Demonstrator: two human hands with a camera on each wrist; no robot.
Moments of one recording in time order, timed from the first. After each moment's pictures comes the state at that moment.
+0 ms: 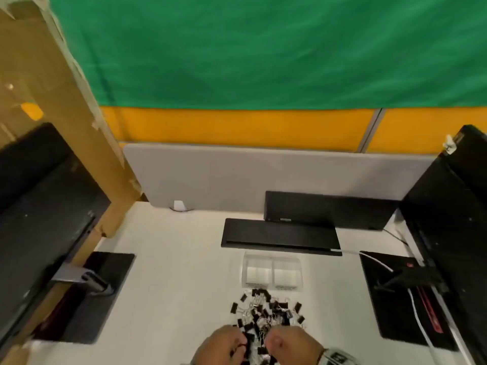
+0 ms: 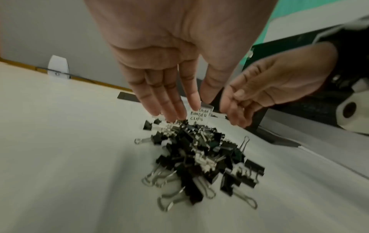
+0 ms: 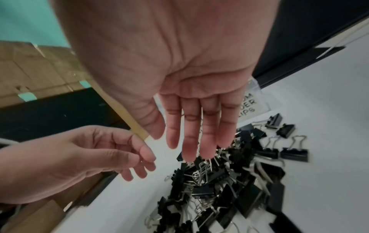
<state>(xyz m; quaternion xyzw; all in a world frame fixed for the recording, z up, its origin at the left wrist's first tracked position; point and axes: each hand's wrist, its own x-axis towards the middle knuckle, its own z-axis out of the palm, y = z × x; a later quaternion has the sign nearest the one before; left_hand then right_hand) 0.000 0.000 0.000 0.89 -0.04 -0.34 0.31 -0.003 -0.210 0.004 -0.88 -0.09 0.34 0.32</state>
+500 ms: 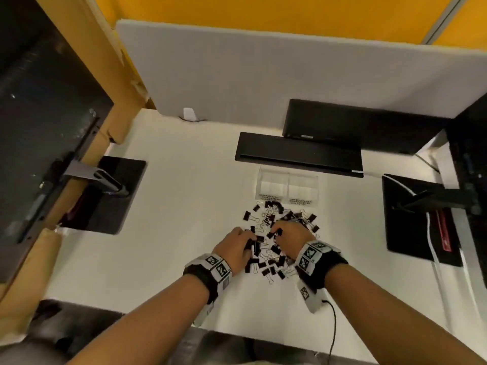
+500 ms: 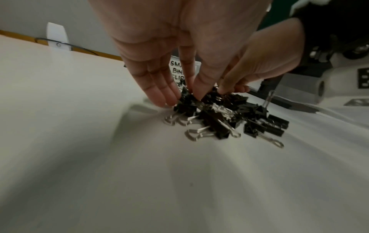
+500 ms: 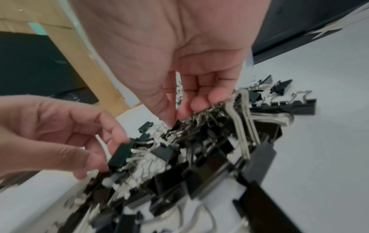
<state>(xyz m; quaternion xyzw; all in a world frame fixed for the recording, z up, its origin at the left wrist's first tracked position) 0.010 -0.001 -0.046 0.92 -0.10 -0.25 0.29 0.039 -0.186 -0.026 -0.93 -0.01 0.27 0.24</state>
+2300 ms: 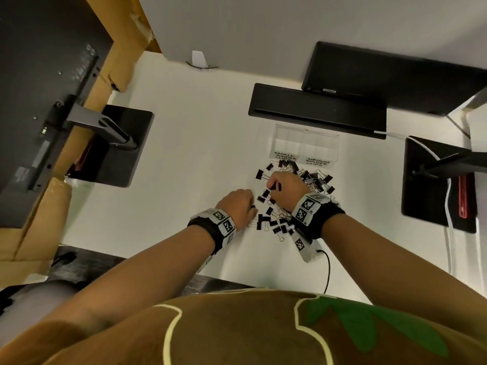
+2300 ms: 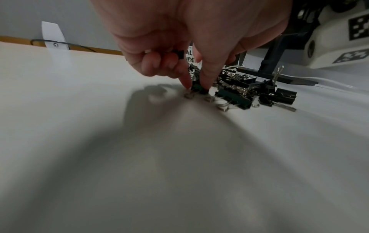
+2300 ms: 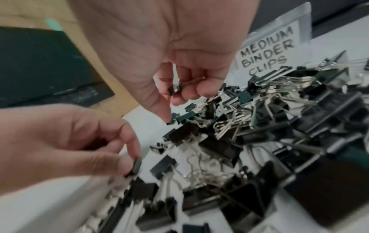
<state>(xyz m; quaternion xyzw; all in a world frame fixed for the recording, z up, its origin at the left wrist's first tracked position) 0.010 0.018 -0.048 0.94 -0.09 -0.25 0.21 0.048 -0.147 -0.029 -0.93 -0.06 0.23 0.29</state>
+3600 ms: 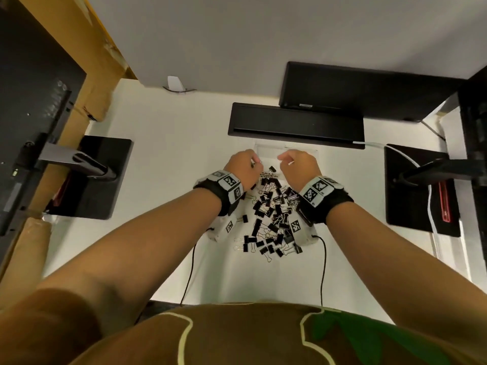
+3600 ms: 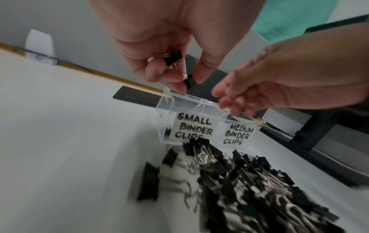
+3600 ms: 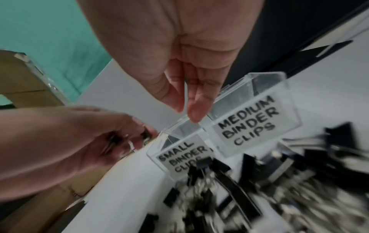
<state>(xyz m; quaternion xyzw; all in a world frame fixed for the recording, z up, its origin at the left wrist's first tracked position) 0.125 -0.038 0.008 0.92 -0.01 -0.17 0.35 0.114 -0.195 0.010 -0.92 0.10 0.13 0.36</state>
